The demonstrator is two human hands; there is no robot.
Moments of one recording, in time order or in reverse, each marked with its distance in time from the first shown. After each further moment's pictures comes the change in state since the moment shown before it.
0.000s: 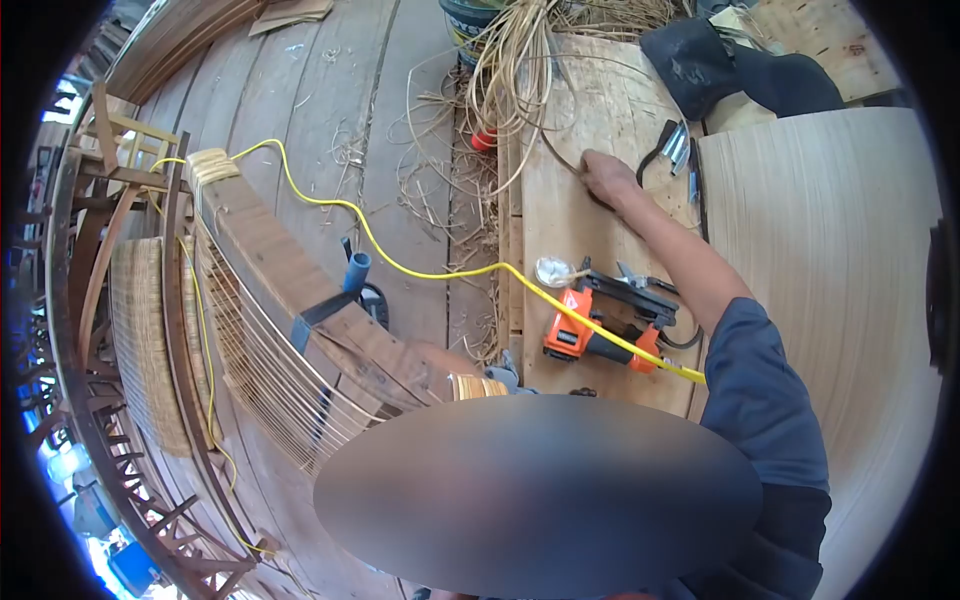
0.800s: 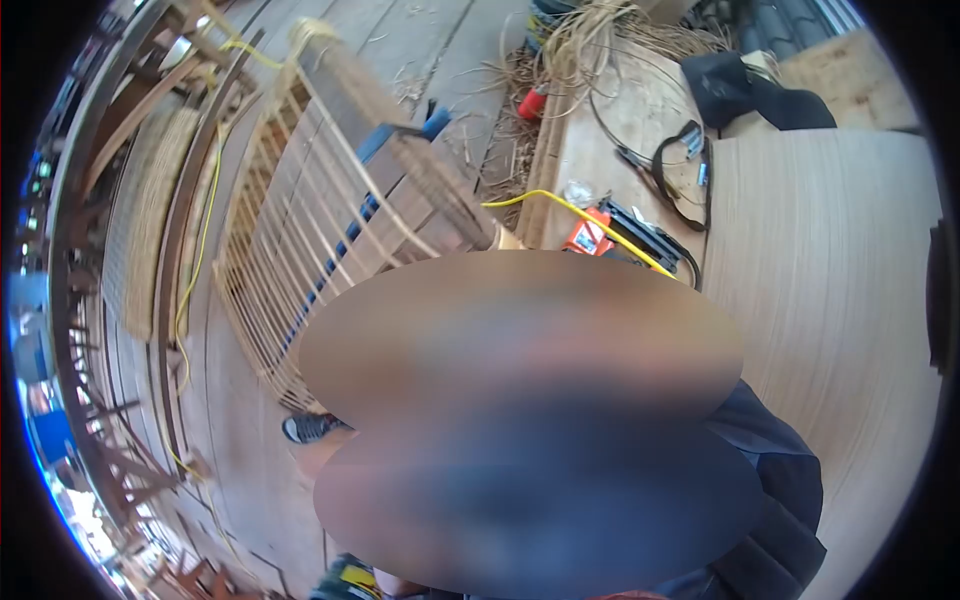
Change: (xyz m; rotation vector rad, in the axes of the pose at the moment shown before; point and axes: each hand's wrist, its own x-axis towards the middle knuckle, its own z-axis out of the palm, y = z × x) left_hand -0.160 0.037 -0.073 -0.348 0.487 0.427; right_hand -0.343 -0.211 0.027 0.690 -1.598 -0.561
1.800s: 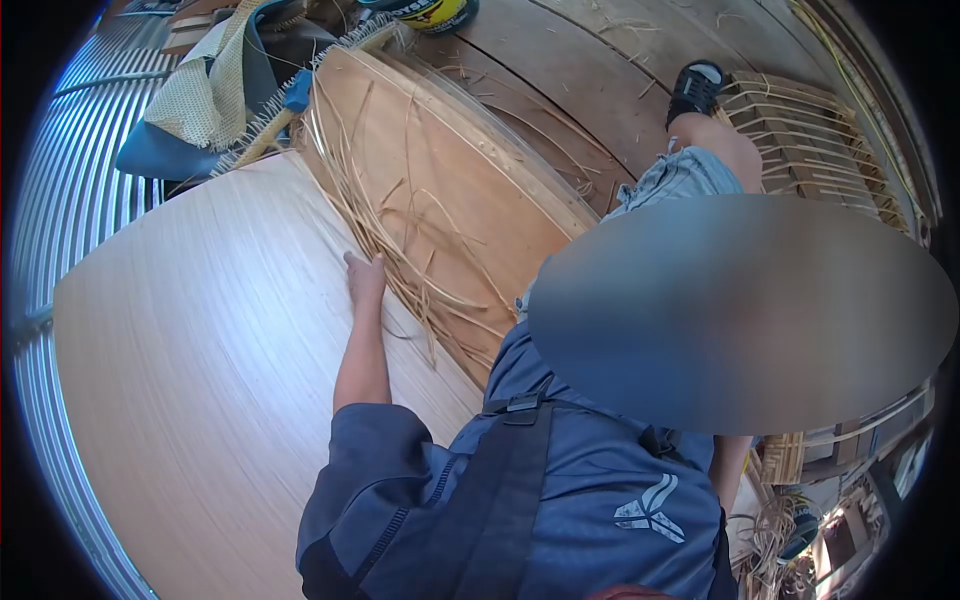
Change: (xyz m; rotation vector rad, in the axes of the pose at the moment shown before) left_hand -0.604 0.029 0.135 0.598 2.045 -2.080; right_hand 0.176 0.025 0.086 -0.442 -0.146 0.284
